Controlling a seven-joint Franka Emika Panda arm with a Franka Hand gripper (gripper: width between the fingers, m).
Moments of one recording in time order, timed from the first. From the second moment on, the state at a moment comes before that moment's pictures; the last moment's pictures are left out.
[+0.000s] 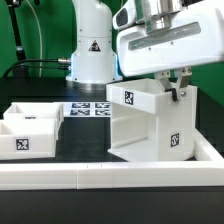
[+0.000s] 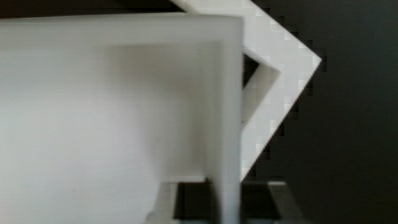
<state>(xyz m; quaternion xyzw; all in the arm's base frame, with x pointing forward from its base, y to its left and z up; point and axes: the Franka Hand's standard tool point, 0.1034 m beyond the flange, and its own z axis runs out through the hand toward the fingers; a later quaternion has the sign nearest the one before) 0.603 0.094 0.110 -0.87 0.48 -0.07 0.12</state>
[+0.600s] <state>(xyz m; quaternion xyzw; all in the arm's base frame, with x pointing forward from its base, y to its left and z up) 0.602 0.090 0.106 -0.68 0.71 -0.01 0.15</state>
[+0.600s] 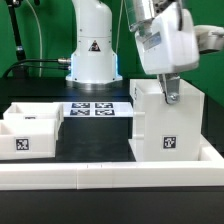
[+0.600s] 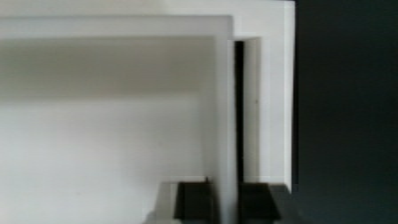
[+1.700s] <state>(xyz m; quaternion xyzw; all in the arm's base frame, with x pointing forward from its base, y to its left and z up) 0.645 0.093 0.106 -0.69 0.71 -0.02 0.16</state>
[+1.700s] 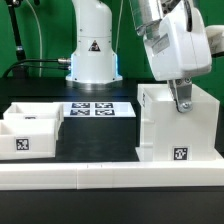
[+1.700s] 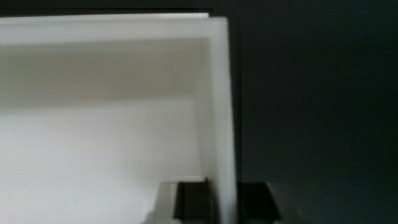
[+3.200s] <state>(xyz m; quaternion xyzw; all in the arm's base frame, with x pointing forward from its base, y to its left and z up) 0.610 0.062 0.134 -0.78 0.61 -0.04 0.17</state>
